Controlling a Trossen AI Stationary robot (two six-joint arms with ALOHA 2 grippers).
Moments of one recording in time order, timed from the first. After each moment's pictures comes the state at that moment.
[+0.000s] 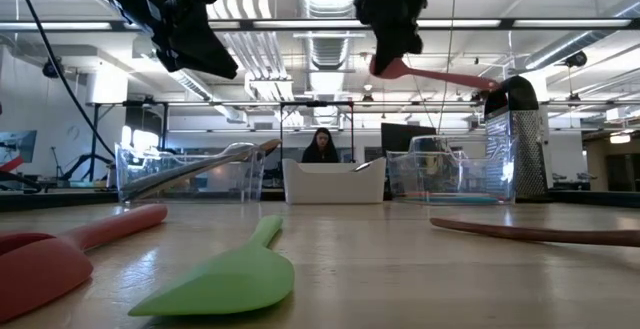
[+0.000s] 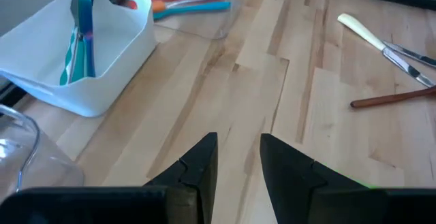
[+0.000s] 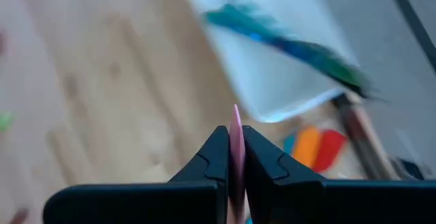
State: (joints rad) left arm -0.04 1.01 0.72 -0.27 -0.29 -0.27; right arm -0.42 1.75 1.79 -1.15 0.03 0.02
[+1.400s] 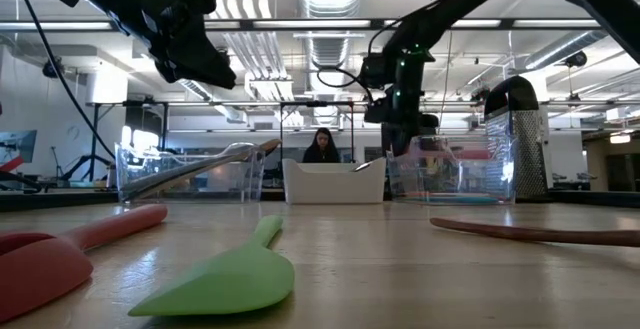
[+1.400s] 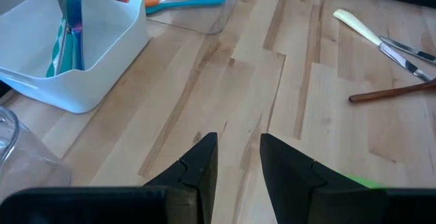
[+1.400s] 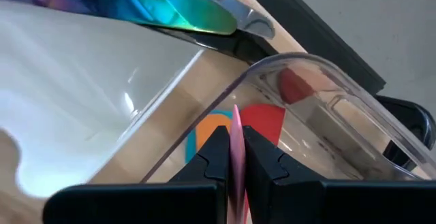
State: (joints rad) left arm -0.04 1.01 0.65 -0.19 -0.27 -0.26; right arm -0.74 2.02 1.70 -0.99 0.09 0.10
